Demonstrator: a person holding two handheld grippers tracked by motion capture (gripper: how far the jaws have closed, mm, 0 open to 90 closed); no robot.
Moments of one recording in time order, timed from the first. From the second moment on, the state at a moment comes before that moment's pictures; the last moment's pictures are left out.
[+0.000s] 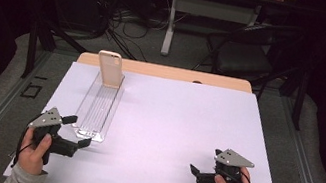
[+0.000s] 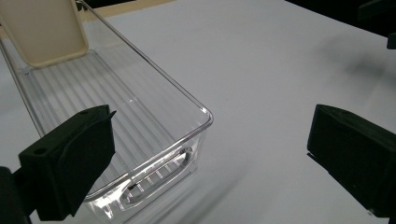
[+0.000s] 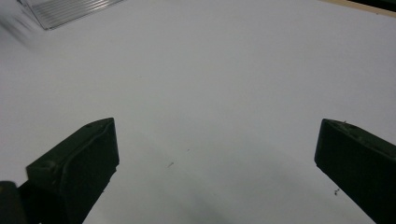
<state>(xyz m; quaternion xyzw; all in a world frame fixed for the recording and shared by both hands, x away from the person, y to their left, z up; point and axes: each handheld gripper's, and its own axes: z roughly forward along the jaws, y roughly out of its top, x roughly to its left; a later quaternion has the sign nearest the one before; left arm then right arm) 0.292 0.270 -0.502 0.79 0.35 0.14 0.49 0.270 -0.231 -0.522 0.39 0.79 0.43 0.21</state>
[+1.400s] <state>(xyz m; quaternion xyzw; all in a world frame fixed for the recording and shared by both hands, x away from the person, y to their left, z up) 0.290 0.260 -0.513 0.80 0.34 0.15 0.48 0.270 -0.222 -0.534 0.37 0.80 0.42 0.20</state>
